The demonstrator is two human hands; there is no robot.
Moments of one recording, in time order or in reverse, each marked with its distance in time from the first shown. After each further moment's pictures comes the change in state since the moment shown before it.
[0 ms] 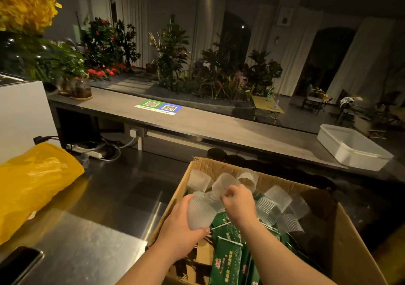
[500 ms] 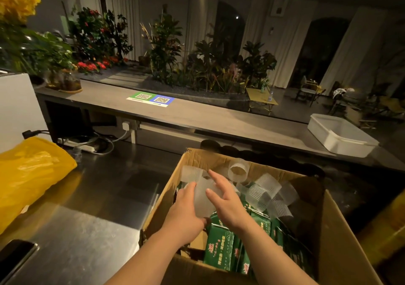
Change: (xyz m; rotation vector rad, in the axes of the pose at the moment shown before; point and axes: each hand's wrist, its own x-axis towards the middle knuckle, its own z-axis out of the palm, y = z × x) left_hand -0.005 0.031 0.015 0.125 -0.016 0.005; right_hand -0.058 -0.012 -0.022 0.551 -0.261 -0.203
